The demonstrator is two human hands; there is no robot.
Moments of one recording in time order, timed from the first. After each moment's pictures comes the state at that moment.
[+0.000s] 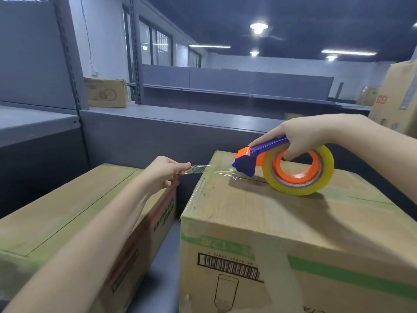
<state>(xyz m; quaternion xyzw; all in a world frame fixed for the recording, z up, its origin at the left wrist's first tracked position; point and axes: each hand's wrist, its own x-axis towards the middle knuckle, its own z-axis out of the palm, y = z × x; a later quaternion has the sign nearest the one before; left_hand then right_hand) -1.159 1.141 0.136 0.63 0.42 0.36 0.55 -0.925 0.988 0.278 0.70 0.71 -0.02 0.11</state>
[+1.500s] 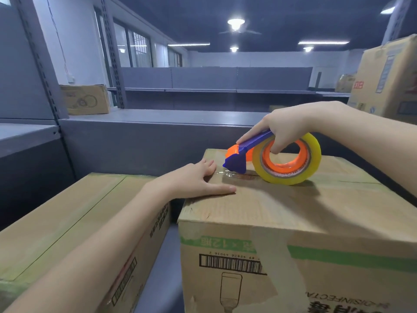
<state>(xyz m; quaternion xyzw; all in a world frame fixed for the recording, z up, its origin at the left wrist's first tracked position) -1.128 1.081 0.165 0.94 0.31 0.04 0.17 -0.932 0.993 0.276 0.70 0.71 0.00 0.12</state>
